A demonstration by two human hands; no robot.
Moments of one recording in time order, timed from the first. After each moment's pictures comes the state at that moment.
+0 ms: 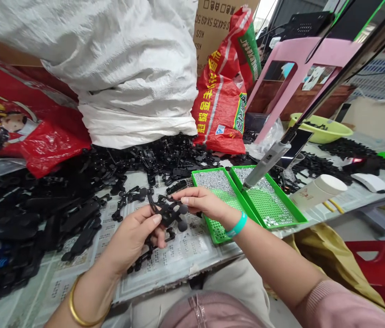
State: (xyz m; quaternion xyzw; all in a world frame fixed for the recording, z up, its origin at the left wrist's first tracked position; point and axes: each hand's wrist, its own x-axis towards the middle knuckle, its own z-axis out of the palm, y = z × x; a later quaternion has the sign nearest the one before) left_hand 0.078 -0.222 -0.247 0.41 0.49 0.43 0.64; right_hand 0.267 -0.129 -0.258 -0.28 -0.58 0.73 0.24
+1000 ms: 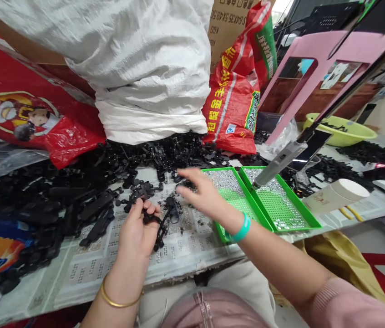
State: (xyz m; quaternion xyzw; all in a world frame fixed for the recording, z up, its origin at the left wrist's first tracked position) left_hand 0.090 -0.207 -0.264 -0.04 0.39 0.75 0.52; right_hand 0.236 -0.131 -0.248 -0.36 -0.82 0.25 0.37
